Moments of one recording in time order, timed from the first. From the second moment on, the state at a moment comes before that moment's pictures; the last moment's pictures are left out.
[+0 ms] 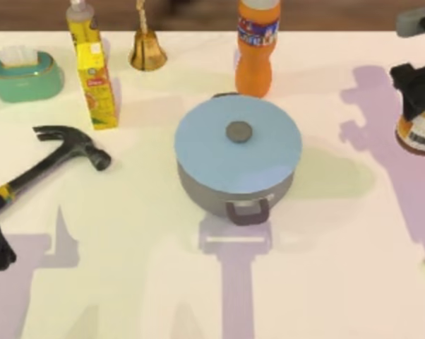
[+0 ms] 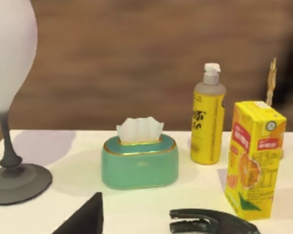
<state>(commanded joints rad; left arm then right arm) 0.00 0.00 0.00 0.00 0.00 0.00 0.10 2.08 1.86 -1.27 -0.02 -0.25</state>
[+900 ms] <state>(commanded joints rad) 0.00 0.00 0.00 0.00 0.00 0.00 0.28 2.11 1.79 -1.15 0.03 0.30</state>
